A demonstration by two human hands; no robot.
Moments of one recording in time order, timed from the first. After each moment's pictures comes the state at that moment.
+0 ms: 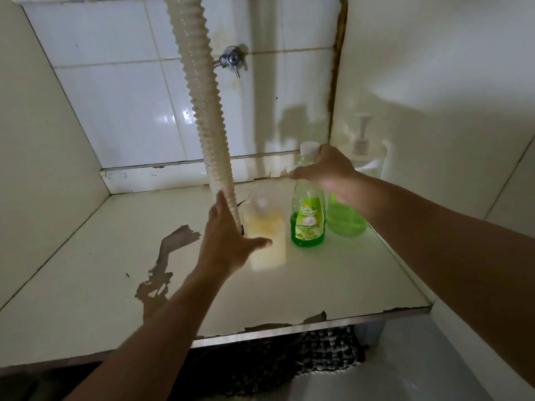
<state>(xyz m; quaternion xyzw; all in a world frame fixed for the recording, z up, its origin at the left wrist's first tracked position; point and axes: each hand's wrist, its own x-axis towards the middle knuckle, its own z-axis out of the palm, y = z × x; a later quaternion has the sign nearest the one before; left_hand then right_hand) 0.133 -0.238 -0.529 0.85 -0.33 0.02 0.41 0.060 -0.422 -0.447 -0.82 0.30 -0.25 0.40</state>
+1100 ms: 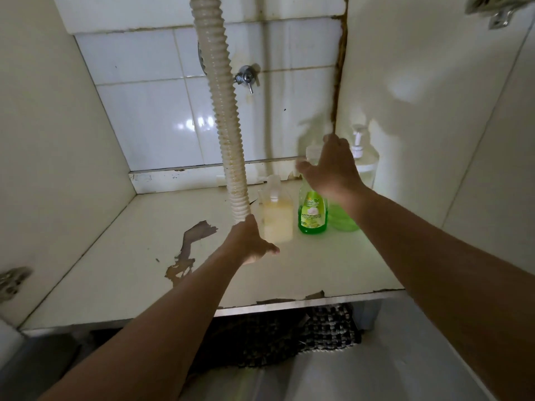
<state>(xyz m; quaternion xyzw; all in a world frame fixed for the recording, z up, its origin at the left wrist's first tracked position) 0.106 -0.227 -0.510 0.90 -0.31 -0.15 0.28 0.019 -0.366 -0.421 -0.85 0.30 -0.34 0.26</state>
